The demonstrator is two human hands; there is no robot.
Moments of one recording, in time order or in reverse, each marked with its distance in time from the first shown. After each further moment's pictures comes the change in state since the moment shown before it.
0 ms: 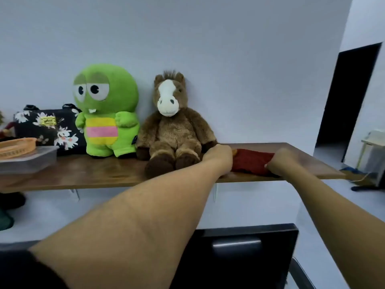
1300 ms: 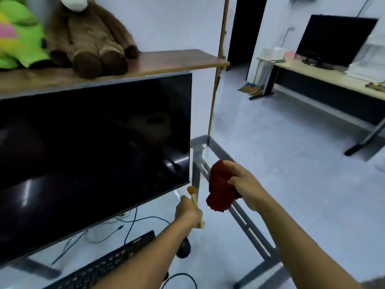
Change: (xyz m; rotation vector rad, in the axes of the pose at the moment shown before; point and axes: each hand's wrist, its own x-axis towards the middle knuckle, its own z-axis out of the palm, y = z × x) left_hand -0.402 0.011 0.238 -0.881 -0.623 -0.455; right_hand -0.389 0.209 0.087 0.970 -0.307 0.278
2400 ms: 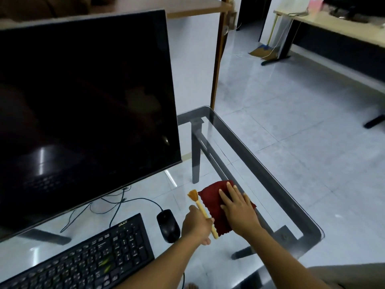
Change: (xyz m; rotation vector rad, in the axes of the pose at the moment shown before) left_hand 0.016 -0.065 0.090 0.354 -0.029 -0.139; right_hand 0.027 0.199 -0.002 -1.231 -0.152 -0.182
